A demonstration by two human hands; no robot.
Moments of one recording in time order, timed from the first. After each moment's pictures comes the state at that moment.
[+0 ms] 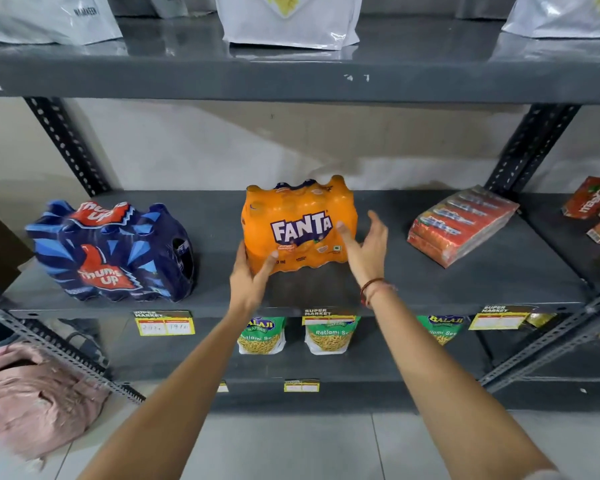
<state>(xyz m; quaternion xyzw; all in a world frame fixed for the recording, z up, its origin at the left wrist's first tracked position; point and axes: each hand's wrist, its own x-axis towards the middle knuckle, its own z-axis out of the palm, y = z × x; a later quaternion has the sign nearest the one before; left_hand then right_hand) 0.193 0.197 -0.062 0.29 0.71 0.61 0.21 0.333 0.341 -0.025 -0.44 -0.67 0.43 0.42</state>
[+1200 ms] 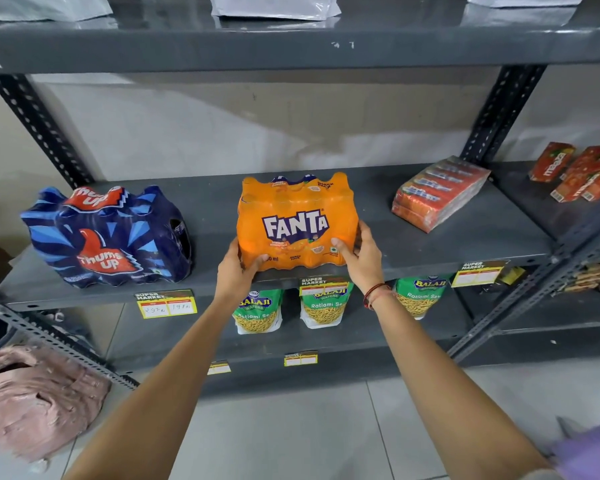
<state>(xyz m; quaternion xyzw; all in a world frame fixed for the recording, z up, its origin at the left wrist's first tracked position) 0.188 0.161 -0.070 0.35 0.77 0.49 0.22 0.377 0.292 -0.056 -0.44 -0.69 0.44 0.37</state>
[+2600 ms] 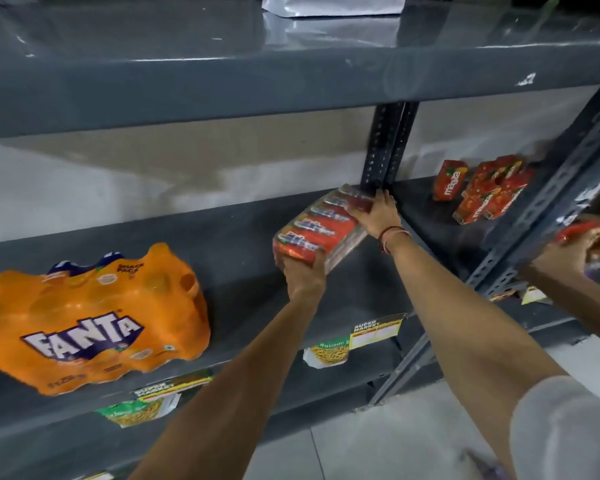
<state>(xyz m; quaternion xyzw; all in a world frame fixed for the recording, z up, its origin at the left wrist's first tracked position) 0.440 0.469 -0.058 0.25 0.69 0.57 0.37 0.537 0.623 -0.019 -0.60 -0.72 0.25 0.24</state>
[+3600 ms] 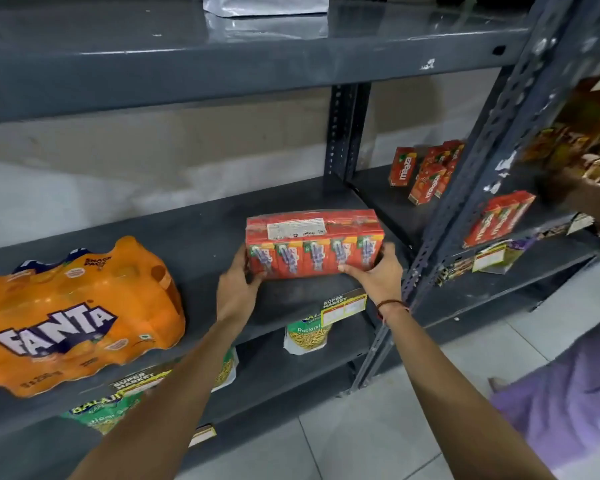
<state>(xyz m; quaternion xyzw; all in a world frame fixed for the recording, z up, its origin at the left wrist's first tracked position) 0.393 0.400 -0.071 0.50 0.70 0.46 0.22 0.627 0.493 -0.084 -0.57 -0.59 0.33 0.46</state>
